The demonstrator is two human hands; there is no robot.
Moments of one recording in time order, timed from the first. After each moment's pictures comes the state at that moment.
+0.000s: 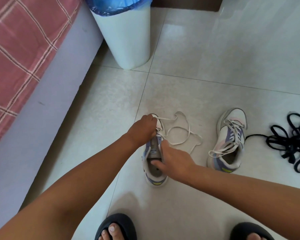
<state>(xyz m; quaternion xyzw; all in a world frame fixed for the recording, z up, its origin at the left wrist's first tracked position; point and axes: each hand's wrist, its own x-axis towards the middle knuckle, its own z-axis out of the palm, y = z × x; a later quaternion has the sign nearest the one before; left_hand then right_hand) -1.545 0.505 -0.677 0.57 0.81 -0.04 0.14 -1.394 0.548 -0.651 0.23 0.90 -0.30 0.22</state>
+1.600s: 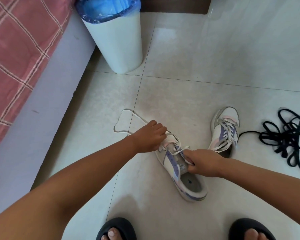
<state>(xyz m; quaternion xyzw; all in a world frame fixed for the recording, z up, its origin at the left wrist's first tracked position) -1.538 0.513 -0.686 0.82 0.57 -0.11 0.02 -1.343 0.619 -0.655 0.12 0.91 -0.21 0.33</state>
